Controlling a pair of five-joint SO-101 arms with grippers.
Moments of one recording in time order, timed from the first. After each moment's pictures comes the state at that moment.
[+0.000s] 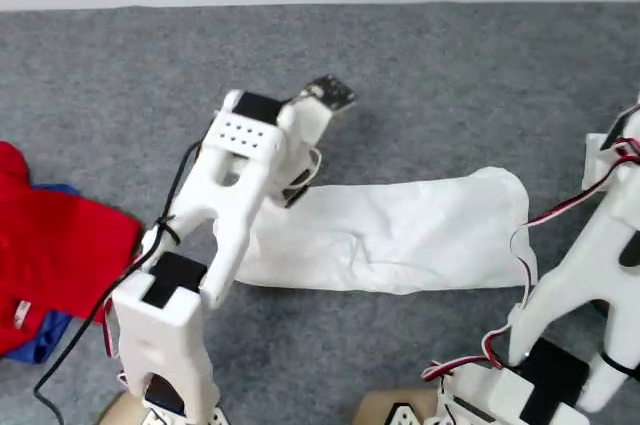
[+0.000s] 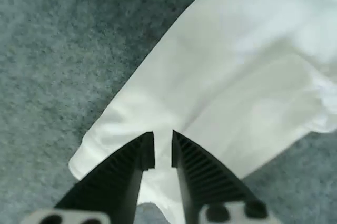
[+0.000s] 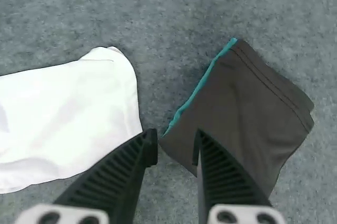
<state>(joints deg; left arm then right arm) 17.0 23.4 -15.9 93.8 -17.2 29.3 -9.2 -25.2 100.4 24.0</state>
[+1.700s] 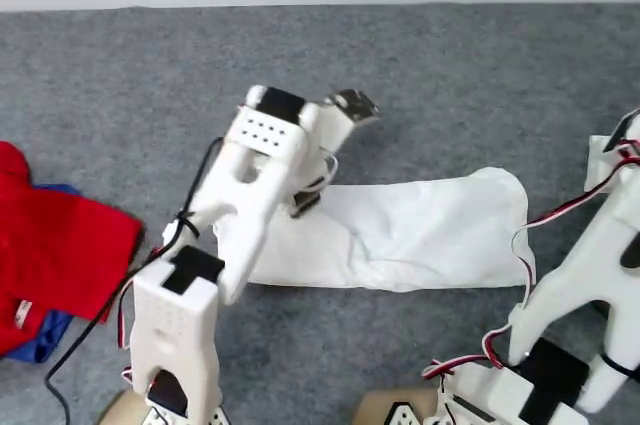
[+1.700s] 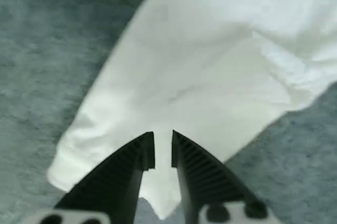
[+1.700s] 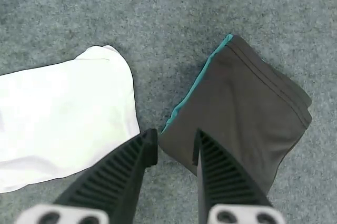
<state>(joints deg) 21.5 27.7 -18.4 98.8 -20.5 29.9 -9.2 -25.2 100.6 24.0</state>
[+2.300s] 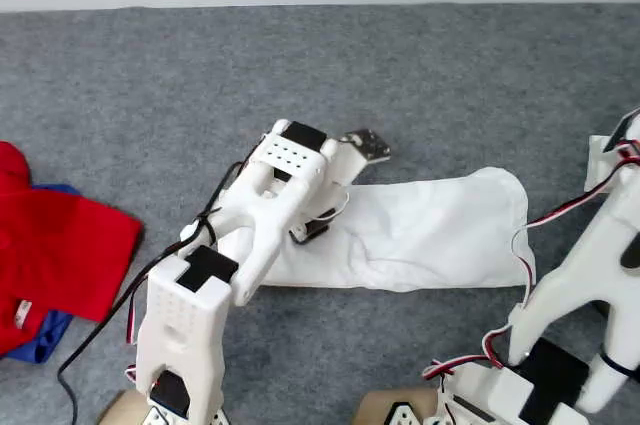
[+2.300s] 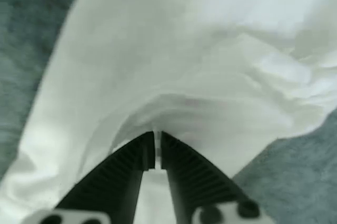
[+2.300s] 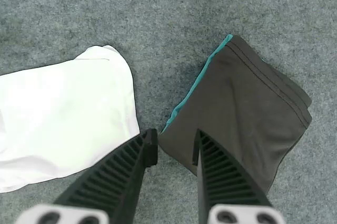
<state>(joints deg) 23.6 31.9 -8.8 90.3 -20.5 29.9 -9.2 -25.2 100.6 24.0</state>
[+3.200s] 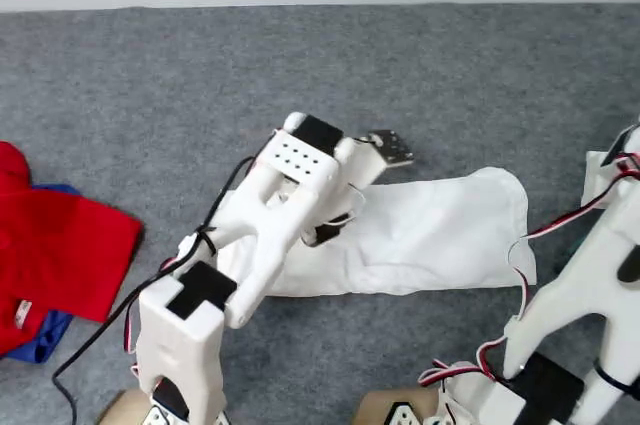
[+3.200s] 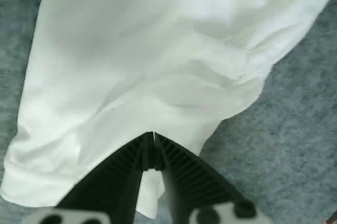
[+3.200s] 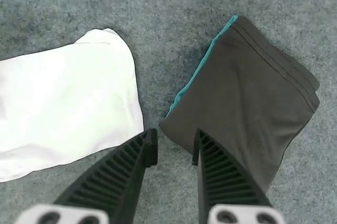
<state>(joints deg) 29.5 23.7 -11.0 98.8 -19.8 31.1 -13.5 -18.6 100.6 24.2</state>
